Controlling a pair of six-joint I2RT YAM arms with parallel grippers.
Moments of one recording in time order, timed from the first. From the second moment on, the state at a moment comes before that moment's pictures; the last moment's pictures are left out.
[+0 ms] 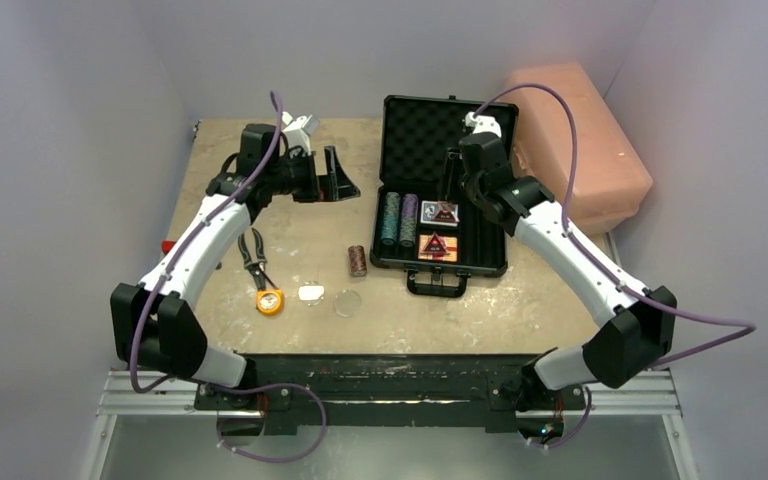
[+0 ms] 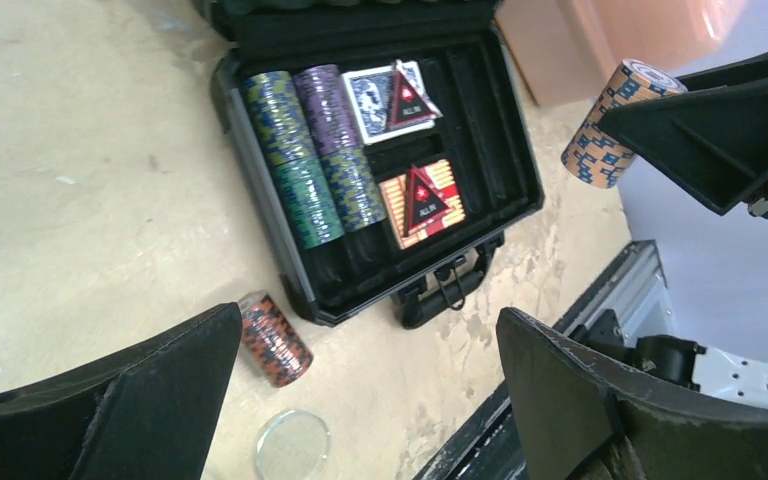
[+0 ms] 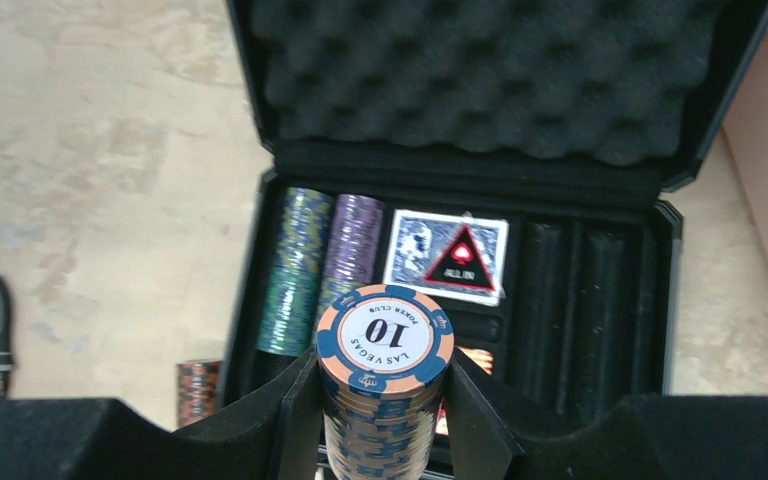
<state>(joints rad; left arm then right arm) -0.26 1.46 1.28 -0.42 0.59 -0.38 0.52 1.41 1.35 -0.54 0.26 0.43</state>
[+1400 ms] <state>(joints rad) -0.26 1.20 1.21 -0.70 0.07 -0.25 0.39 1.76 1.25 -0.65 0.32 0.39</state>
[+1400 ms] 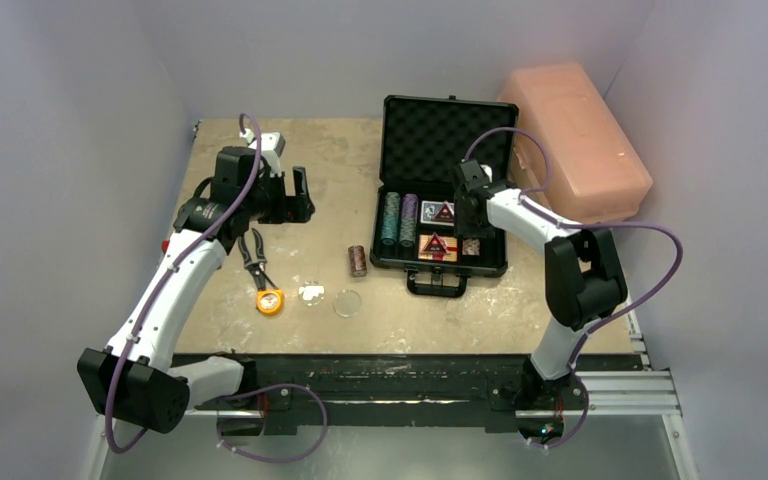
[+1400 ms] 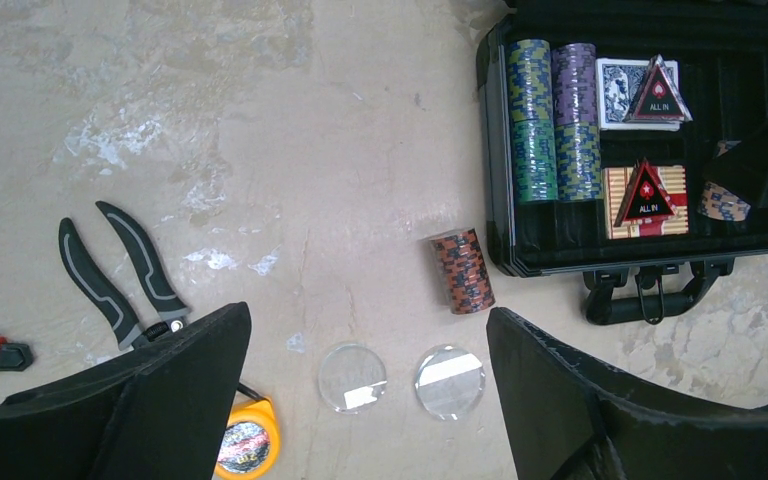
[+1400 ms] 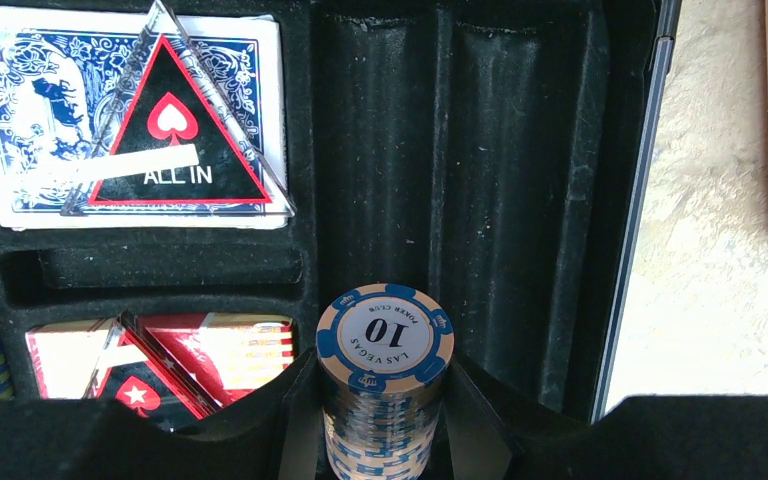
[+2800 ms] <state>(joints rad) -0.26 1.18 1.21 -0.71 0.07 -0.23 0.39 1.72 1.14 -0.58 0.29 0.45</state>
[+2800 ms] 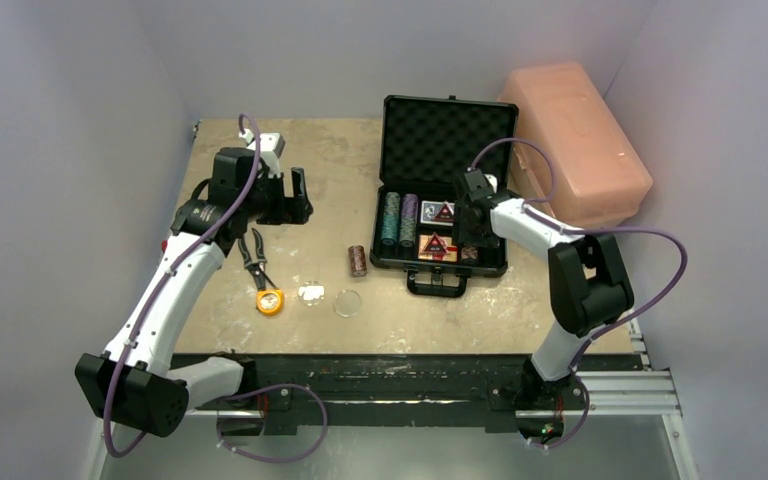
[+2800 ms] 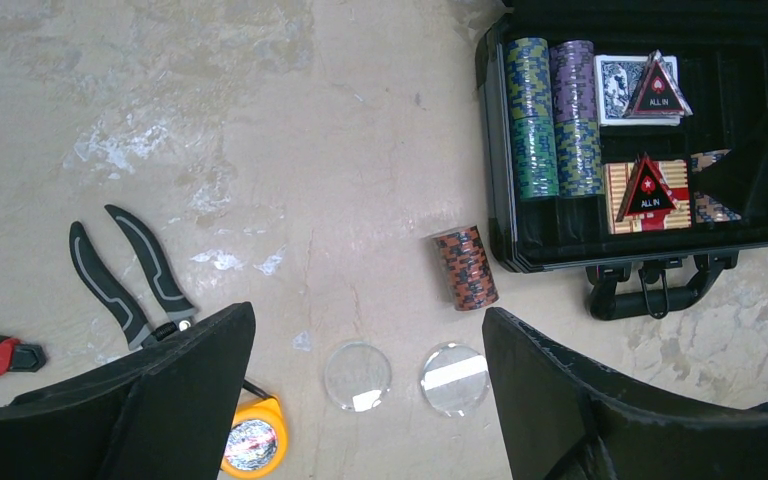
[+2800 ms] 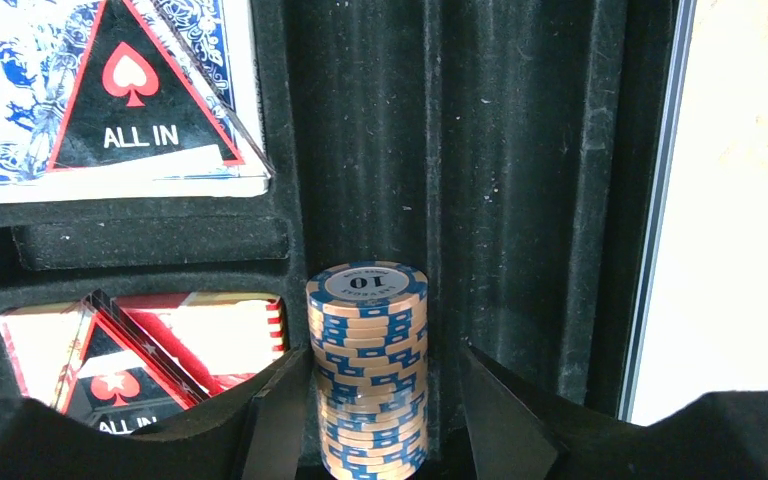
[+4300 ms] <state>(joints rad) -0.27 1.18 1.13 -0.72 0.05 -0.36 0.47 1.37 1.09 -0.61 0.15 0.46</state>
